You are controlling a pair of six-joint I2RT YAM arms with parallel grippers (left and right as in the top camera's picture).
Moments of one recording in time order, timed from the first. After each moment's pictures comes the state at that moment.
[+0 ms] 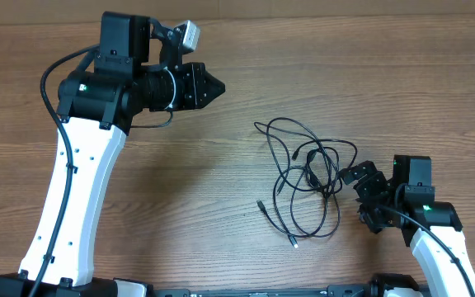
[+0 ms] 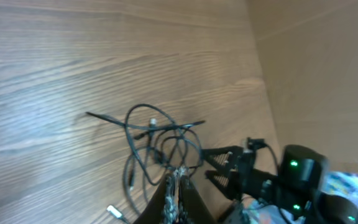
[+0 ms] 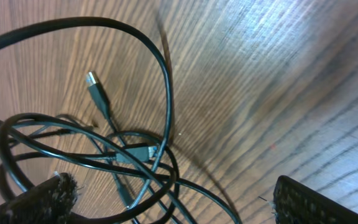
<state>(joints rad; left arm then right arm) -0.20 1.56 1.72 -1.02 0.69 -0.35 -0.06 1.03 0.56 -0.68 -0.29 0.97</state>
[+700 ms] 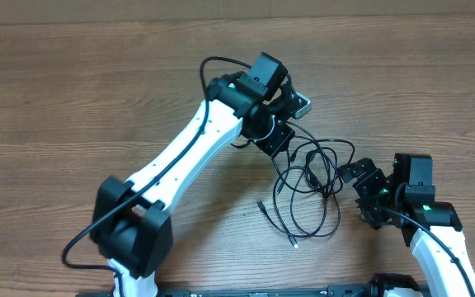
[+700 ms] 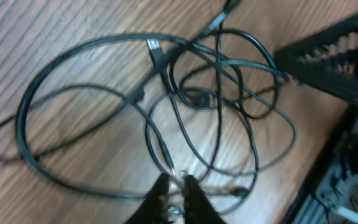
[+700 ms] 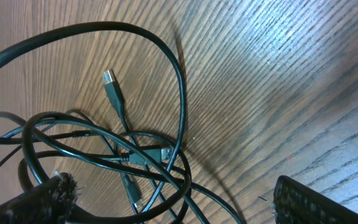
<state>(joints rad) -0.62 1.94 1.72 -1.03 0.42 0.12 -0.07 1.03 0.56 -0.64 -0.31 0.93</state>
